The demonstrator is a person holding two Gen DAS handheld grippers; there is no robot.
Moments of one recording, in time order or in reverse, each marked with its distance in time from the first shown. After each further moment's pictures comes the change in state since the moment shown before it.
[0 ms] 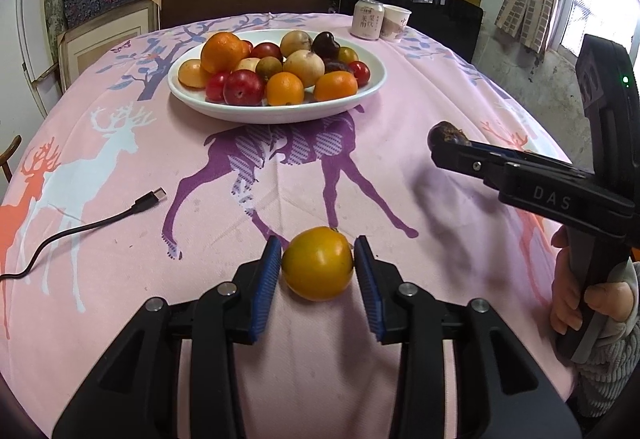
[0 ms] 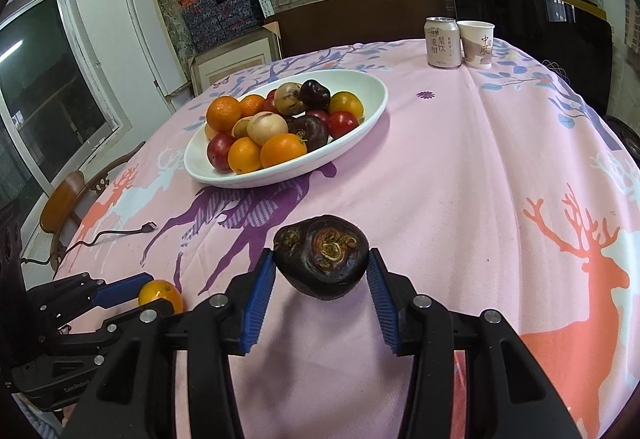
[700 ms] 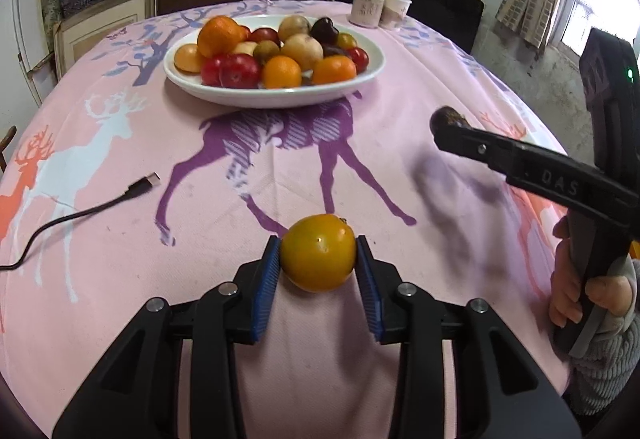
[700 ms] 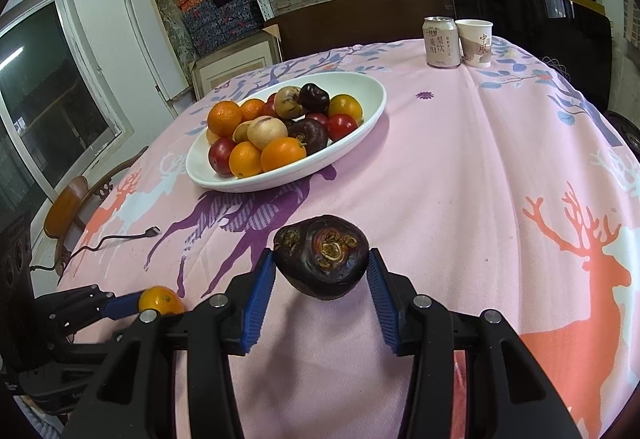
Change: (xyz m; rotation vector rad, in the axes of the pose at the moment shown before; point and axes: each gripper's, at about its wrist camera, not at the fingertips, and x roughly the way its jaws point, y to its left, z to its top) left arm 0.003 0.002 -0.001 -0.015 0.044 -0.023; right arm -0.003 -0.003 0.000 0.016 -0.010 0.017
